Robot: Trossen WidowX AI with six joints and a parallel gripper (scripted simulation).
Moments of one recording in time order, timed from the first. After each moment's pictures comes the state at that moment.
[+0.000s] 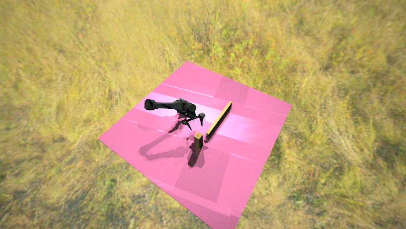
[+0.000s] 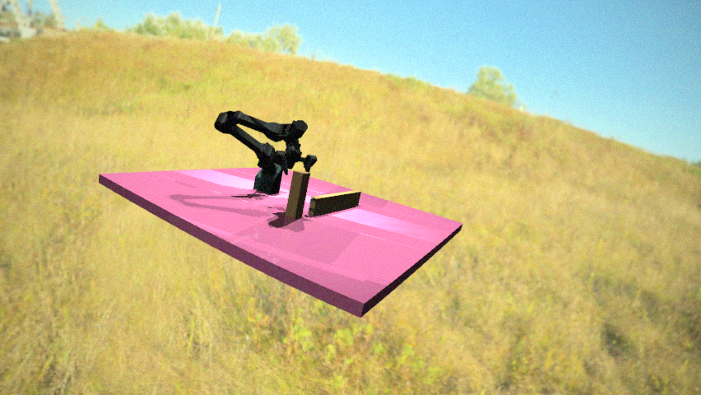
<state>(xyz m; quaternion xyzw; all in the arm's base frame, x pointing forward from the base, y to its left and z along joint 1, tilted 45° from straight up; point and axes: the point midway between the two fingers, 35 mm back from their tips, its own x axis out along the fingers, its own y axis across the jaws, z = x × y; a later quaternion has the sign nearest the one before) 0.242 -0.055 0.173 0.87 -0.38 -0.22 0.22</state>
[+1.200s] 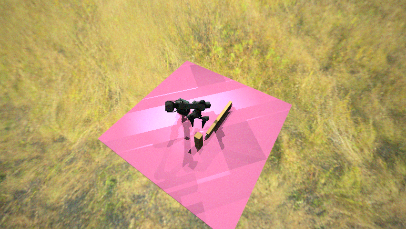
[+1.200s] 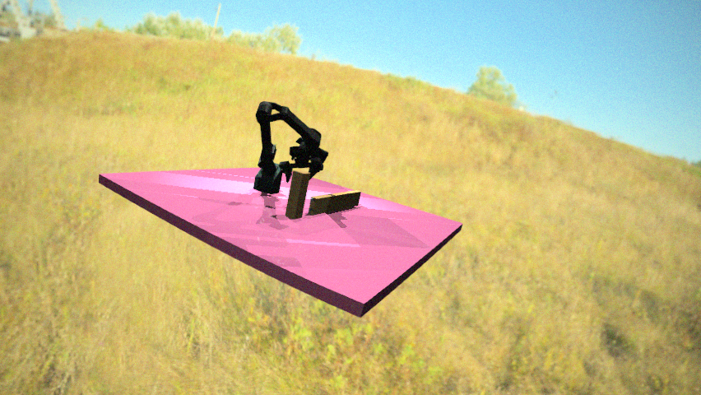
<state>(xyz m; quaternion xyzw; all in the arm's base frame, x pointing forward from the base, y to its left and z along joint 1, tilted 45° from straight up) 0.243 -0.053 0.132 0.09 -0.03 -0.56 0.82</state>
